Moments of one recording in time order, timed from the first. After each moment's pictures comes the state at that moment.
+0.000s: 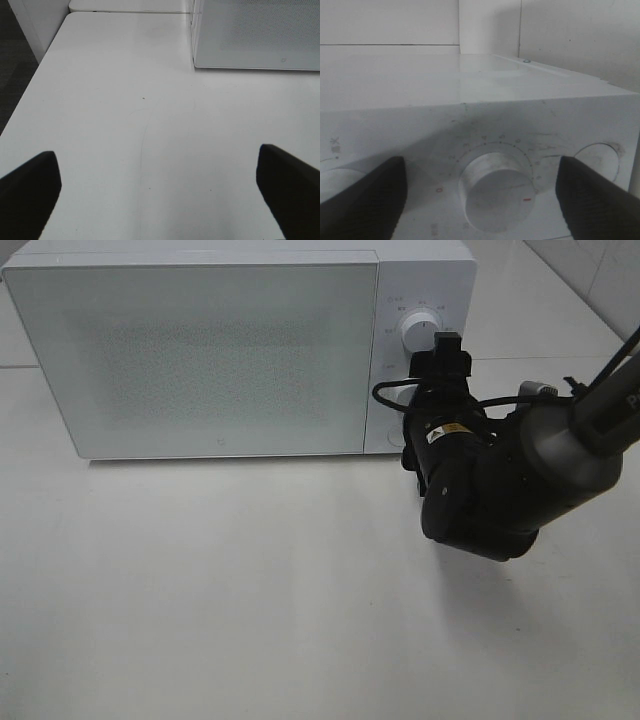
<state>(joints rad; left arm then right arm) 0.01 0.00 -0.50 0.02 1.05 -0.02 0.64 2.05 -0.80 0.81 -1.17 1.23</state>
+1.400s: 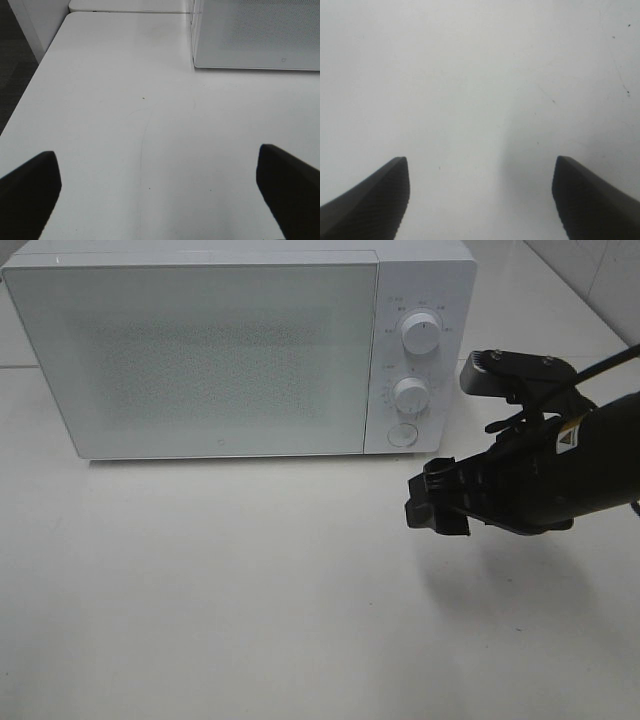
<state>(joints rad) 0.01 0.00 -0.50 0.02 1.05 -0.02 0.48 1.41 -0.63 0.19 0.22 0.12</state>
